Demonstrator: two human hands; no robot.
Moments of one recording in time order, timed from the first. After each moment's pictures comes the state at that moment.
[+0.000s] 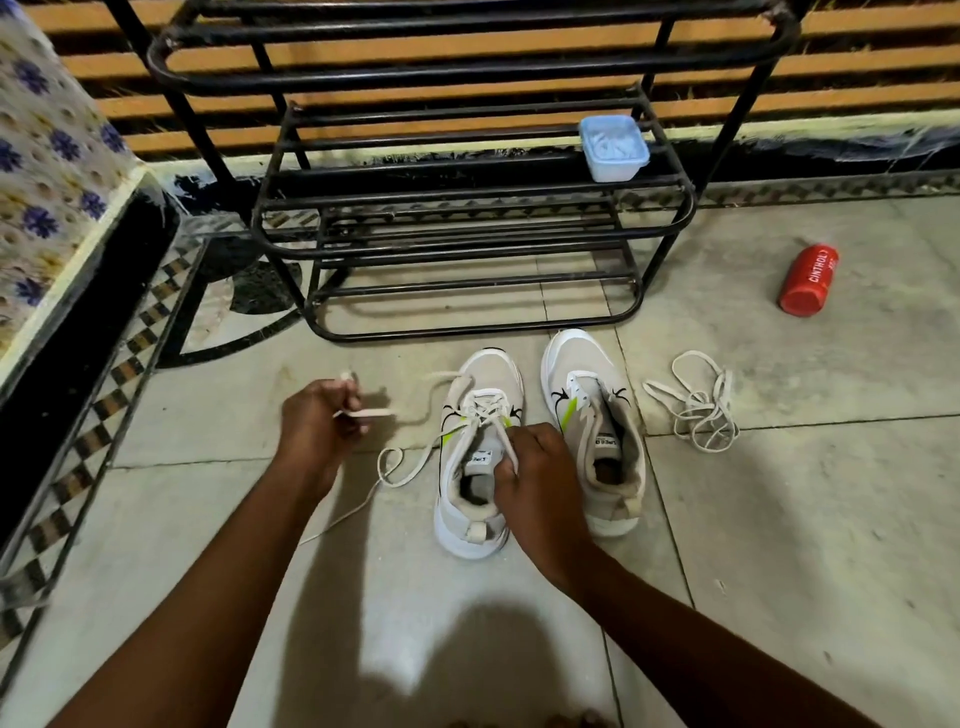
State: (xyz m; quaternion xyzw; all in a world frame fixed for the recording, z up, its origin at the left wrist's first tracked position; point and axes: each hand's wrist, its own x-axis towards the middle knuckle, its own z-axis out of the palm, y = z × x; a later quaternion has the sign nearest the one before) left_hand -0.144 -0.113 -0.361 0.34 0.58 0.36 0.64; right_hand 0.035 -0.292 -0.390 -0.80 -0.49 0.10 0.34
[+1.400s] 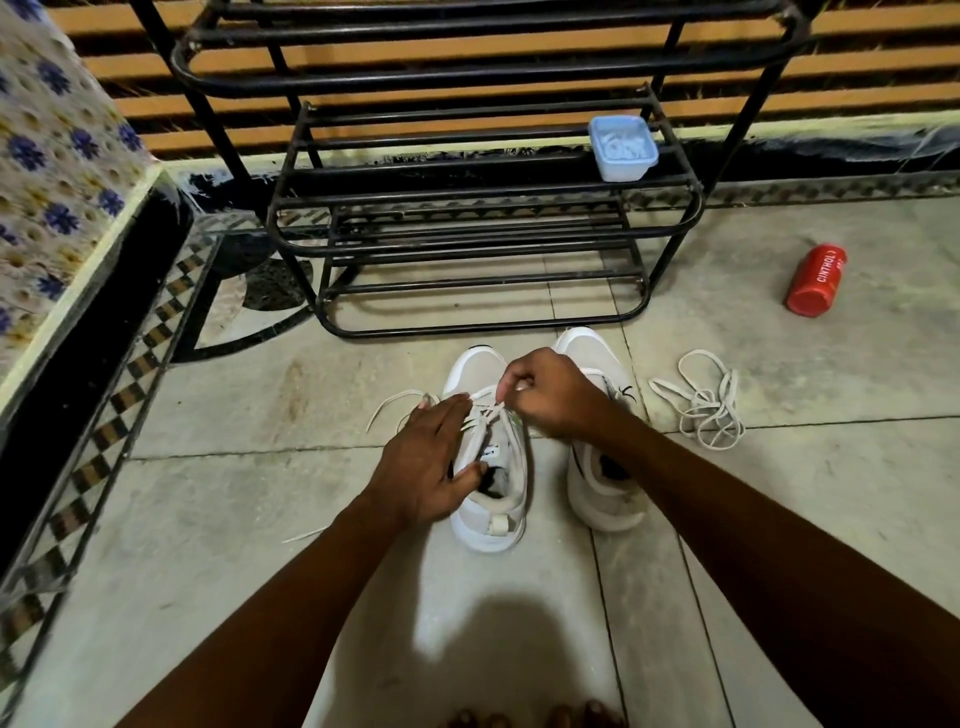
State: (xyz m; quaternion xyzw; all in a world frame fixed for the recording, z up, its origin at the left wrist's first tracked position) left_hand -0.112 -0.174 -0.406 0.93 0.32 0.10 0.17; right_hand 0.109 -0.221 -0.327 -0.69 -0.56 0.35 0.28
